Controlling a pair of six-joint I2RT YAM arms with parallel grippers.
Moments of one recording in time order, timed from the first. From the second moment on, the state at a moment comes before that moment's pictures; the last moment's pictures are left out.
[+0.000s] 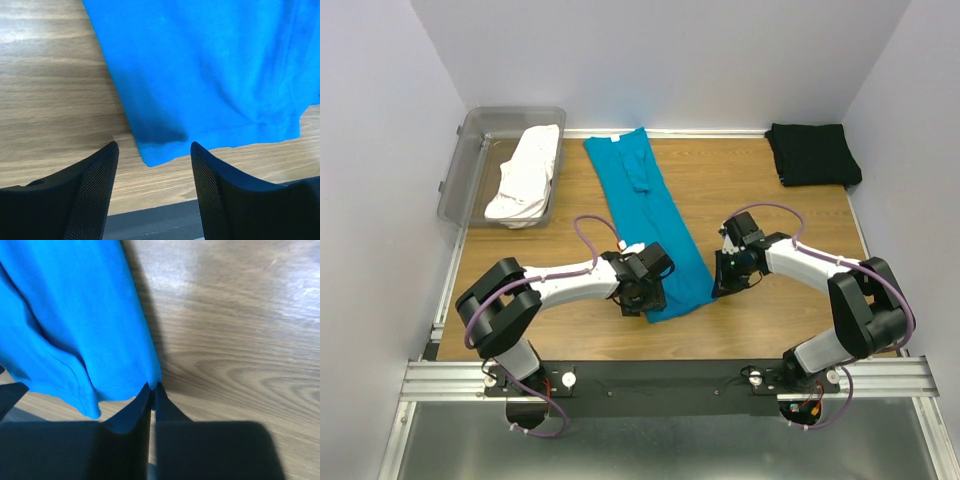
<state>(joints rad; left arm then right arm) -0.97 1.61 0.93 -0.54 -0.06 -1.13 0.44 1.51 0.76 -0.51 -0.25 0.43</state>
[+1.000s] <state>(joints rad) -1.02 1.73 1.06 -0.70 -0.08 -1.19 0.44 1.50 0.74 -0.51 -0.25 0.42</state>
